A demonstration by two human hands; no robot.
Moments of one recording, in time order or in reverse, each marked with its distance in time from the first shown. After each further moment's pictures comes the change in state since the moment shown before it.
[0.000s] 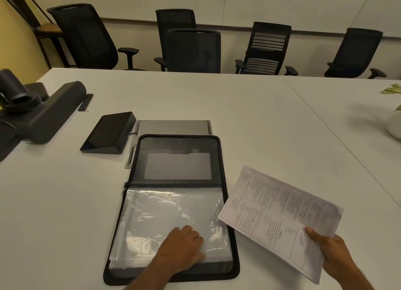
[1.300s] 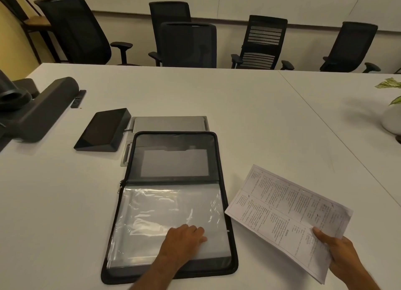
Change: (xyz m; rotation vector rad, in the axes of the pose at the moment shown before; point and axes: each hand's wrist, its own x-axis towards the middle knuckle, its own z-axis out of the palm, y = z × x) left_hand 0.007 0.011 0.009 -0.088 0.179 -0.134; right_hand -0.006 0.002 -0.021 0.017 0.084 0.039
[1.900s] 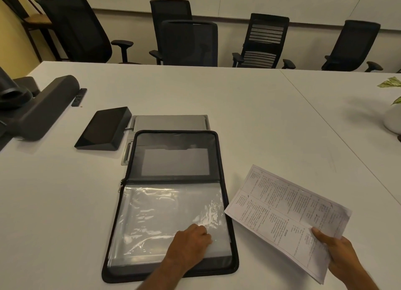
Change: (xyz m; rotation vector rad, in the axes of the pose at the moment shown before) left_hand -0.006 0.020 -0.018 -0.061 0.161 0.122; right_hand -0.006 -0.001 0.005 -0.054 -0.010 -0.010
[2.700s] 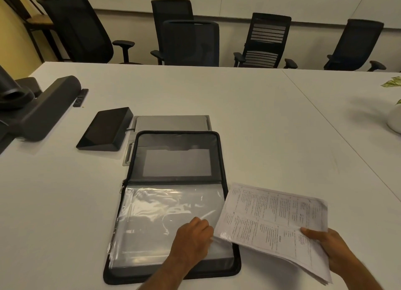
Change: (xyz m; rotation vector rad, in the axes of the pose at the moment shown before) left_hand 0.014 0.000 -0.003 -0.084 0.189 -0.024; right_hand 0.007 -0.012 0.018 -0.090 -0.257 0.119
